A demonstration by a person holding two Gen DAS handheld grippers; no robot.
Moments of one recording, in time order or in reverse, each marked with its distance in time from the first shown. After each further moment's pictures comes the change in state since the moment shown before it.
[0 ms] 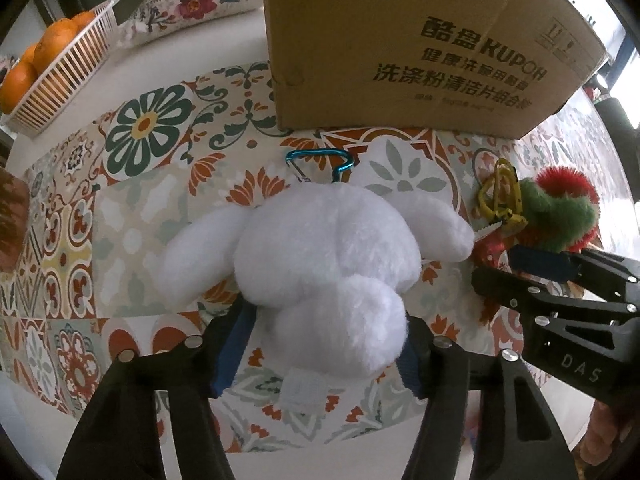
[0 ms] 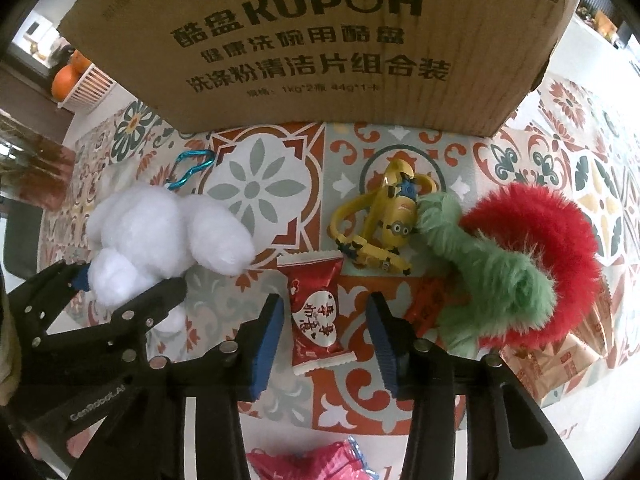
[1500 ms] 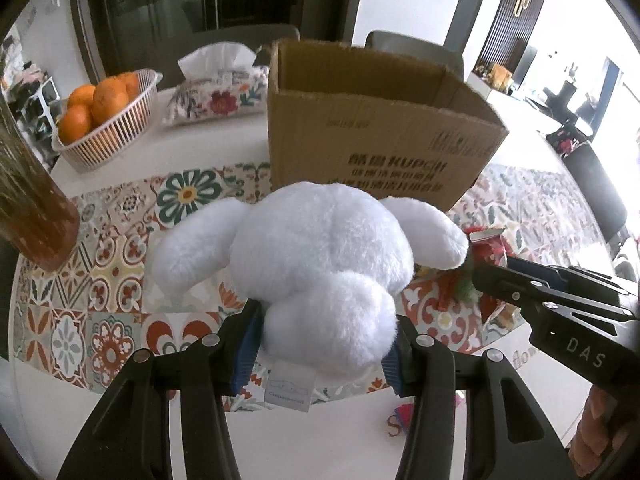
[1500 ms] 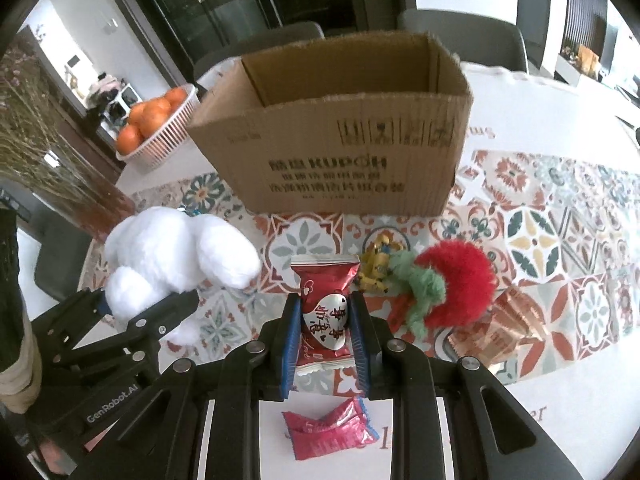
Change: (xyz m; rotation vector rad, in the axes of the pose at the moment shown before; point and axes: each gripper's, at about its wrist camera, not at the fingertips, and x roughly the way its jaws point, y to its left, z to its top) left arm -0.109 -0.023 -0.036 -0.051 -0.278 -0.016; right arm -0.133 -0.008 -0.044 -0.016 -0.301 0.050
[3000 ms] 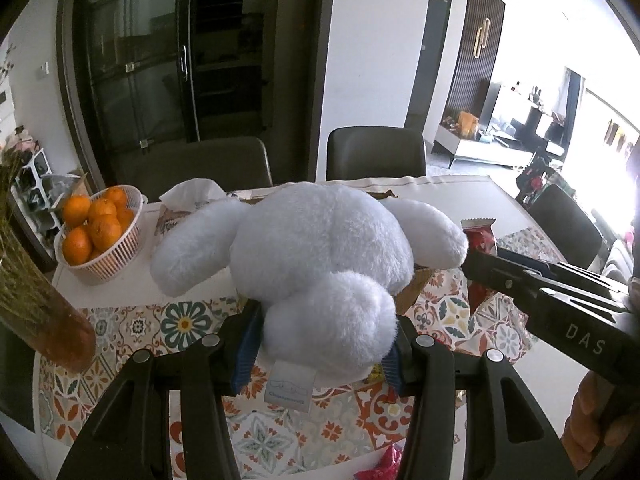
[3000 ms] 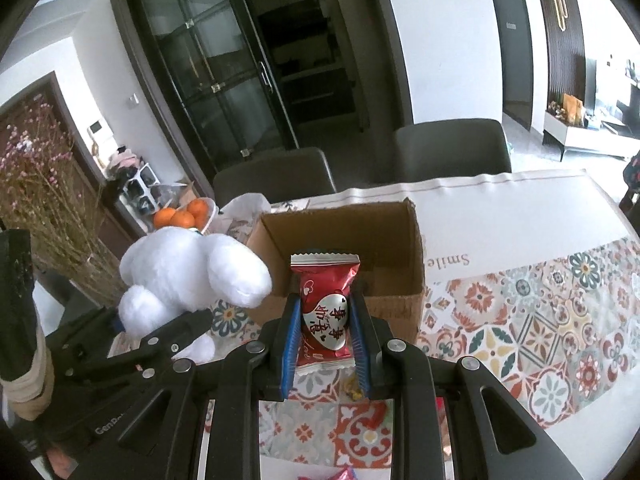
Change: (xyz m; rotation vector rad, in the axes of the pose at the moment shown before) left arm -0.081 -0.035 0.089 0.083 -0.268 -0.054; right arm -0.104 0.001 0.073 0.005 -0.319 0.022
